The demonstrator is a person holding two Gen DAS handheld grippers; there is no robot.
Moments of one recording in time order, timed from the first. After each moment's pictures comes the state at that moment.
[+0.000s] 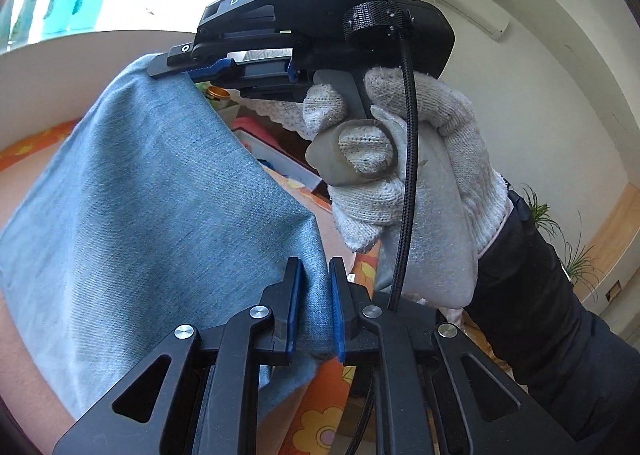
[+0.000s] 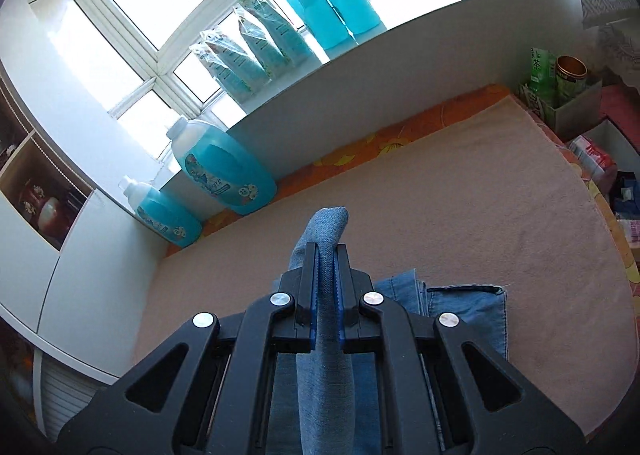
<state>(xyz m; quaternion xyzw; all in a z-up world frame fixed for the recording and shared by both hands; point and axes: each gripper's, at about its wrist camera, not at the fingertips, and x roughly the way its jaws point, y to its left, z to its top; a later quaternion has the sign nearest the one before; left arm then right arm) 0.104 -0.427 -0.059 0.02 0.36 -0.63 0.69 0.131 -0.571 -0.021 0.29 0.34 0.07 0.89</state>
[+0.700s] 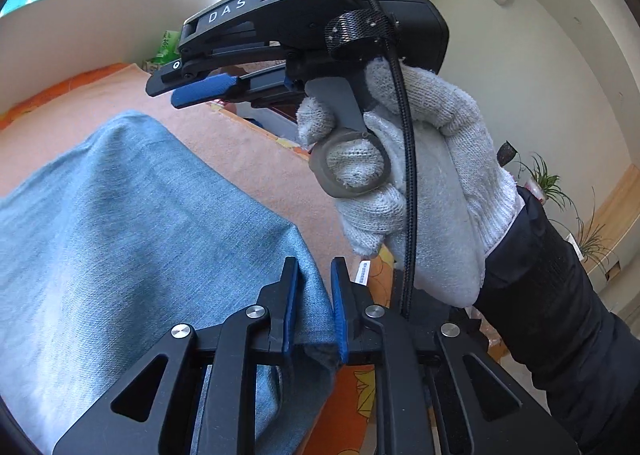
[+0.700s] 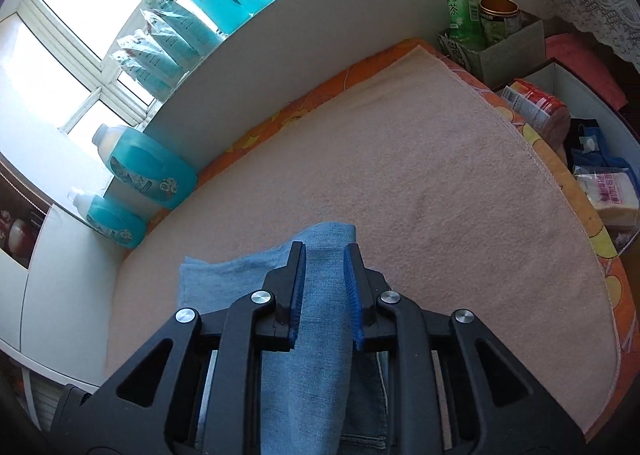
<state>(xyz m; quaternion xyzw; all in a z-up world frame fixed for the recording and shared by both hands) 0.106 -0.485 -0.092 0.07 0.40 -0.63 0.66 0.115 -0.639 -0.084 0.29 0.37 0.00 0.88</state>
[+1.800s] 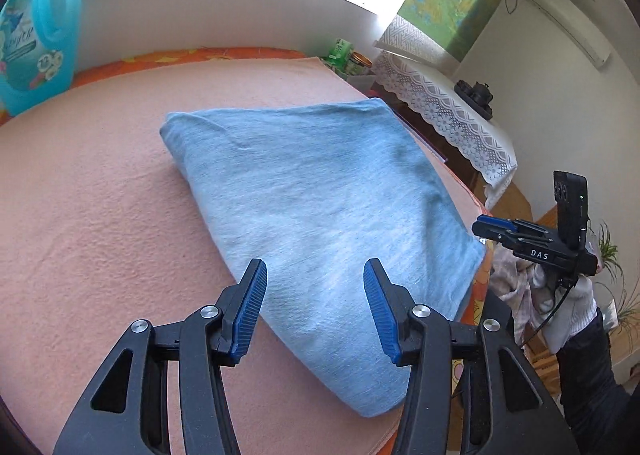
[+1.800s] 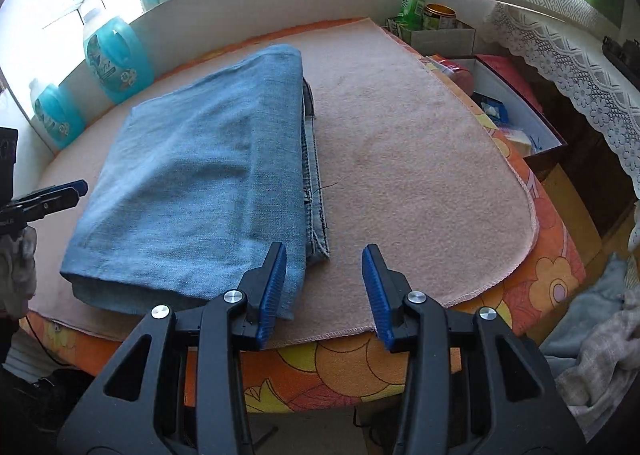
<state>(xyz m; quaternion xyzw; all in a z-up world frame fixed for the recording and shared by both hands) 0.177 -0.320 -0.105 0.01 0.45 -0.46 0.77 -0.036 -0.569 -0.123 0.14 0.41 -0.10 0.90</state>
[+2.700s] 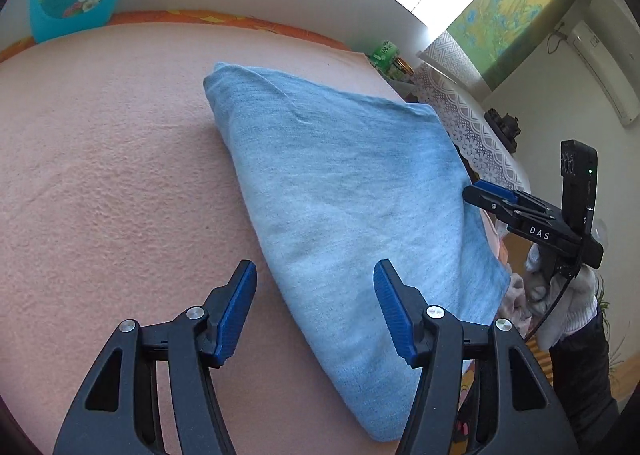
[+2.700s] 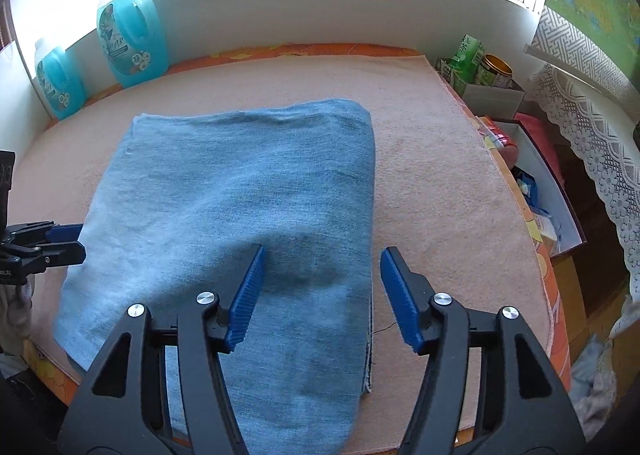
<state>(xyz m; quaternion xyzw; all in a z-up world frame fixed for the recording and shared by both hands) 0.201 -0.305 -0.133 -0.05 0.49 -0.41 0.77 0.072 -0.552 -0.112 0.06 0.44 -0.07 0.89</state>
